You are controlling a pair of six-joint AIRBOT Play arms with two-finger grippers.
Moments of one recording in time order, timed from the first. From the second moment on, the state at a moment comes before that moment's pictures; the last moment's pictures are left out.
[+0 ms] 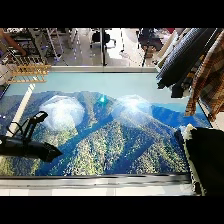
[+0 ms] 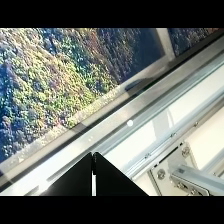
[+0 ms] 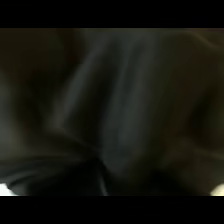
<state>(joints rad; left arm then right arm) 0.01 -0.79 0.90 0.99 -1.50 -1.15 -1.58 -0.86 0.83 -1.21 1.54 1.42</state>
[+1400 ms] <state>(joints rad) 0.21 -1.25 1.33 1.39 -1.31 -1.24 -0.17 -1.24 1.31 -1.26 0.97 1.19</state>
